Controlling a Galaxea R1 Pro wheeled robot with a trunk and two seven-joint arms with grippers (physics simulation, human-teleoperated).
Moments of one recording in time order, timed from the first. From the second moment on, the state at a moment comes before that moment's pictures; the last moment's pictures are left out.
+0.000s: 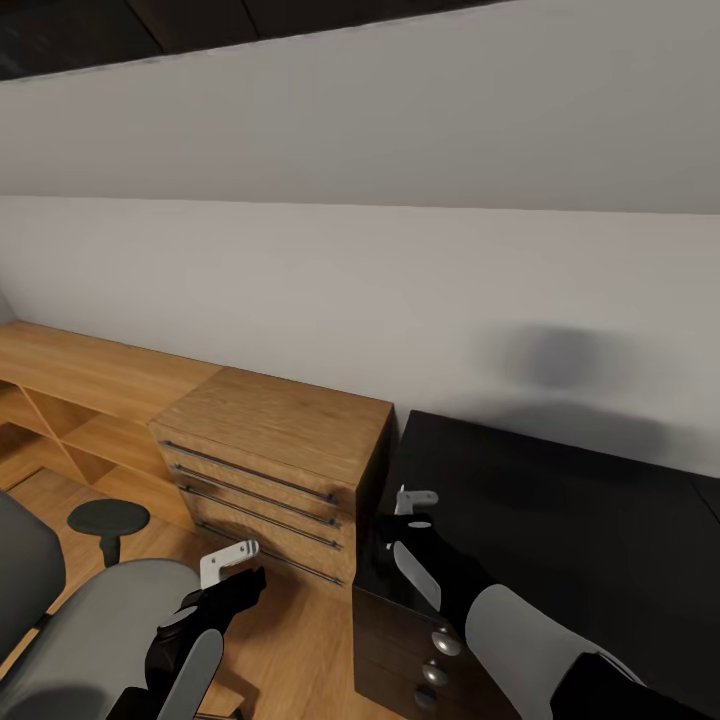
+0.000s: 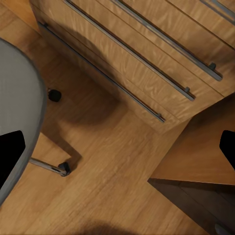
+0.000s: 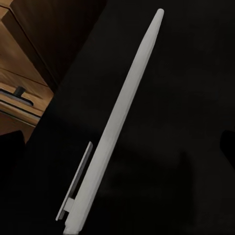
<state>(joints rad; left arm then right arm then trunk) -0.14 0.01 -0.19 -1.56 0.56 0.61 0.65 -0.79 0.15 0.62 -0.49 -0.57 0.27 -0.38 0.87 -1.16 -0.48</state>
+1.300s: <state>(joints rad) -0.14 0.00 -0.19 -1.57 0.57 0.61 0.65 -0.79 0.15 0.61 -0.48 -0.57 0.28 -0.38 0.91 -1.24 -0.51</state>
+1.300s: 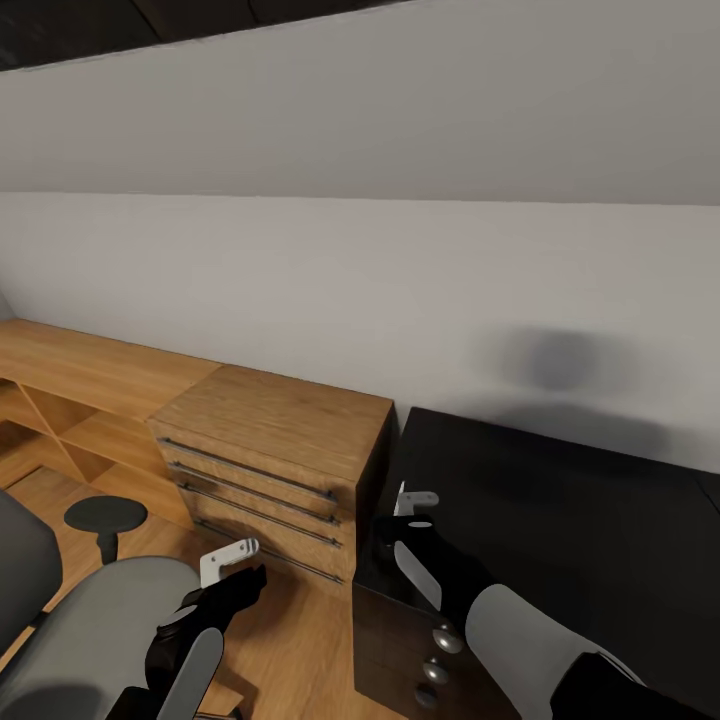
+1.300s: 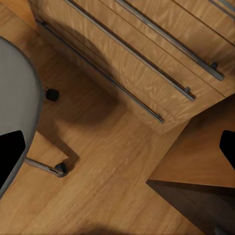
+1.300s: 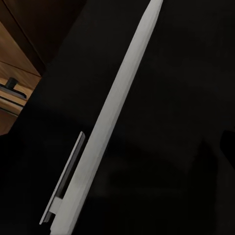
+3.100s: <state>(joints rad) -0.14 0.00 -0.19 -1.58 0.57 0.61 0.65 -0.79 0.15 0.61 -0.49 -0.57 0.28 -0.38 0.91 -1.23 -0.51</state>
